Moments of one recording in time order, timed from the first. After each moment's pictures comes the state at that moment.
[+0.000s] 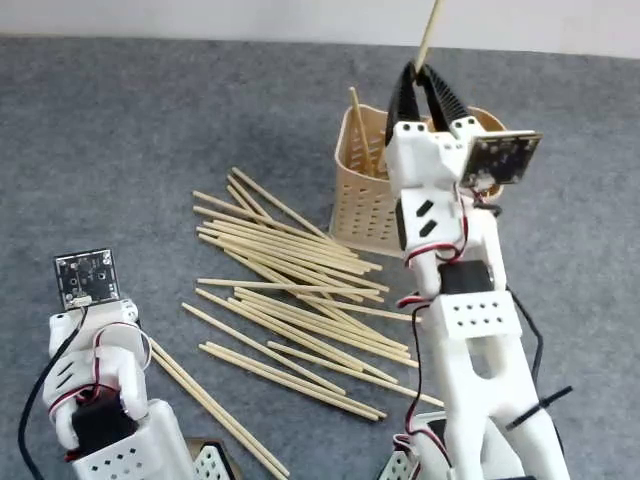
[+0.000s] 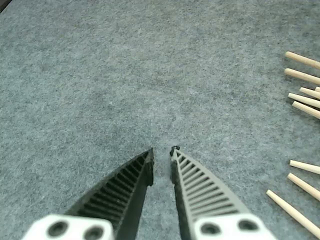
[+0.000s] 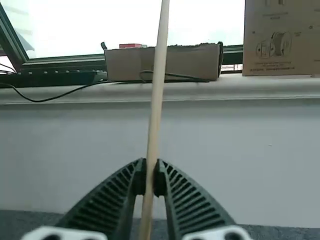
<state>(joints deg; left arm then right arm) -32.0 -104.2 86.5 62.5 -9.5 -12.2 -36.7 48.0 -16.2 -1.9</state>
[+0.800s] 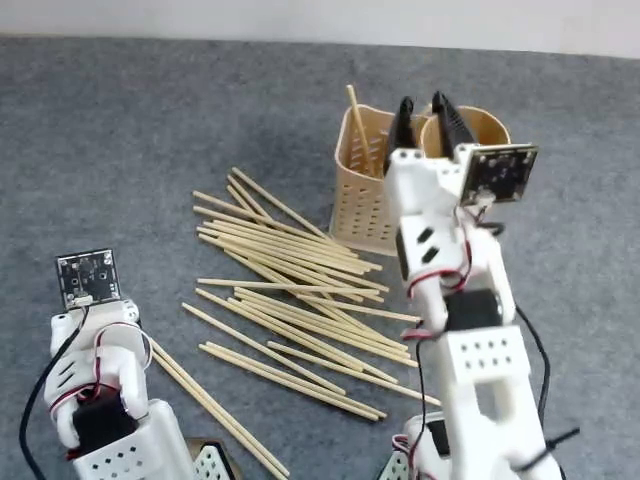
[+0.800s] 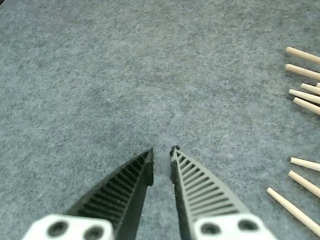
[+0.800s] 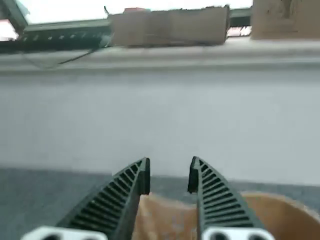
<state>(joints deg) -32.0 -104.1 87.5 62.1 -9.5 -15.0 -51.9 52.4 5.1 -1.9</state>
